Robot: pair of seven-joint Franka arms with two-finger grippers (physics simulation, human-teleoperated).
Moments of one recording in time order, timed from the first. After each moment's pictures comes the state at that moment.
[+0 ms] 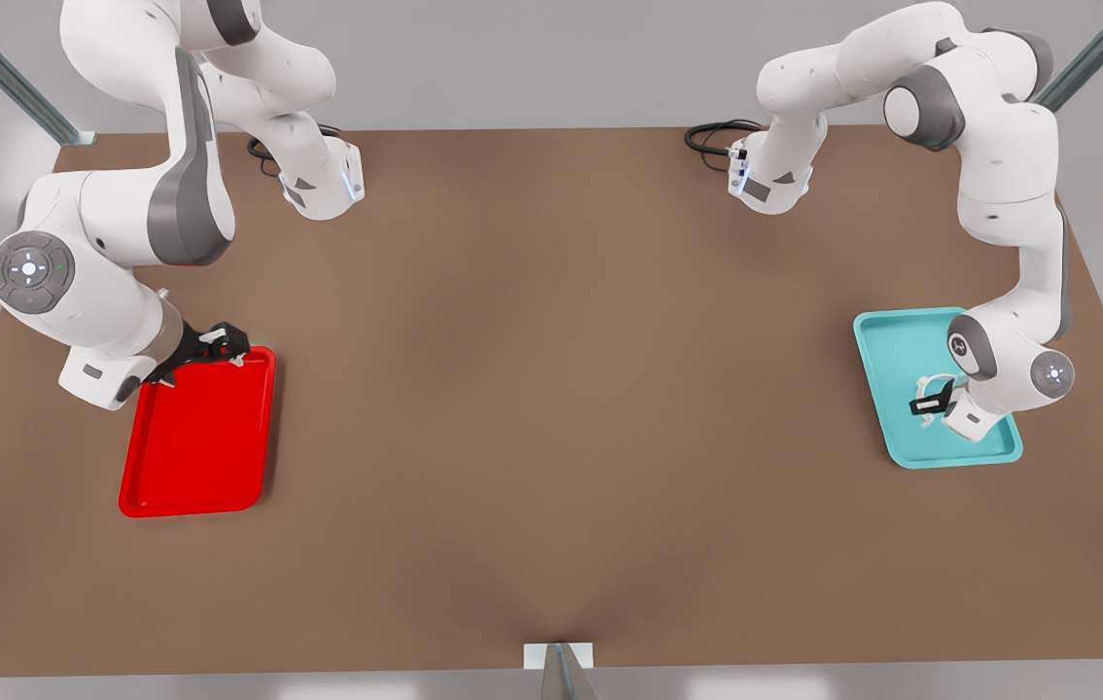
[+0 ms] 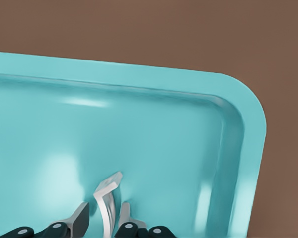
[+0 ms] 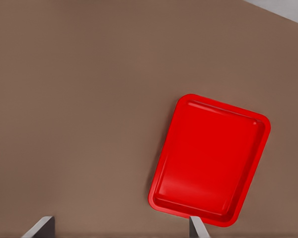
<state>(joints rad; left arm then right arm) 0.22 0.62 0.16 -1.90 -0.03 2.37 0.22 0.21 0.26 -0.11 -1.37 -0.04 1.51 -0.24</state>
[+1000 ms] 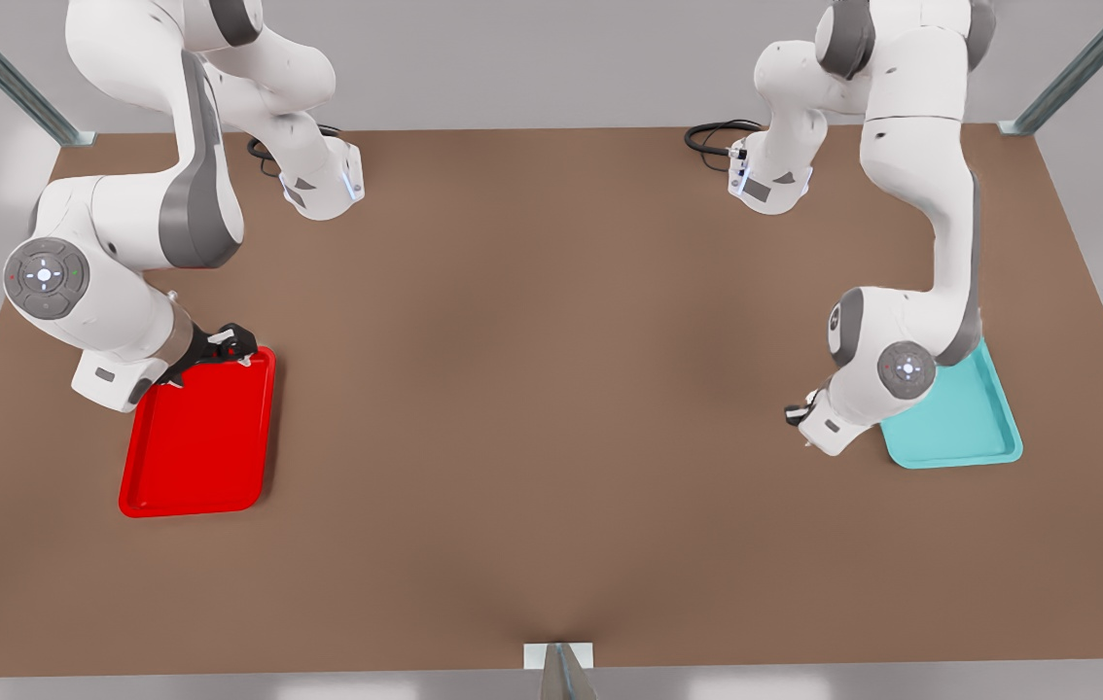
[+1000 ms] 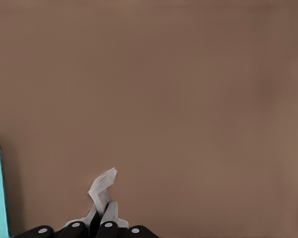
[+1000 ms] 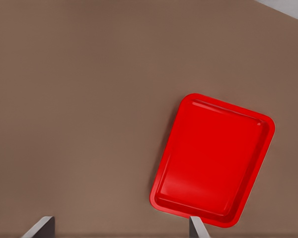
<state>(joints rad) -0.26 0.46 0.08 -1.69 -0.02 2.06 -0.18 0.23 0.27 -0.11 -1.37 -0.04 1.51 -0.24</state>
